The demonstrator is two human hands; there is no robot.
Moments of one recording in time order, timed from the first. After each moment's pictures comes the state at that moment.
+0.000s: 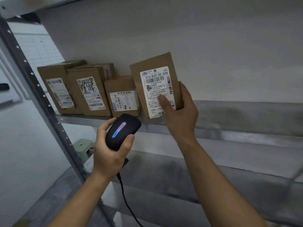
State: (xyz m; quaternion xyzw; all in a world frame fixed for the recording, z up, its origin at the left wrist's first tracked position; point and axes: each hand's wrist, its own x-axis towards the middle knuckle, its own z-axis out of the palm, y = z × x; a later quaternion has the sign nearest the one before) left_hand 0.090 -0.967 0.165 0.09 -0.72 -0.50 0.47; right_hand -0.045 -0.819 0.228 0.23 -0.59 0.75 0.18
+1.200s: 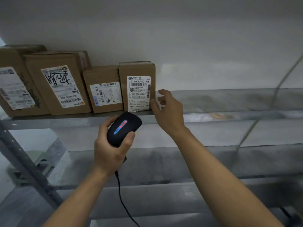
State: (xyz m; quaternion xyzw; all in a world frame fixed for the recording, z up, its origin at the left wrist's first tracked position) left_hand 0.067 -1.008 0.137 0.00 -0.73 -0.58 0.36; right_hand -0.039 -0.839 0.202 0.16 -0.84 0.46 0.26
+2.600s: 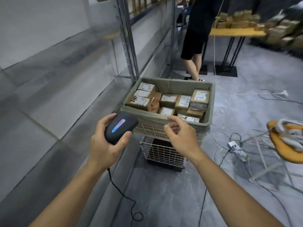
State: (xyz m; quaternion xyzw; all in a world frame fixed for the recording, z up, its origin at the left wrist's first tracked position) left_hand 0.072 -0.418 0.064 -0.47 -0.69 -0.54 -0.08; right_hand 0.270 -0.267 0.028 -0.43 -0.72 0.44 0.33
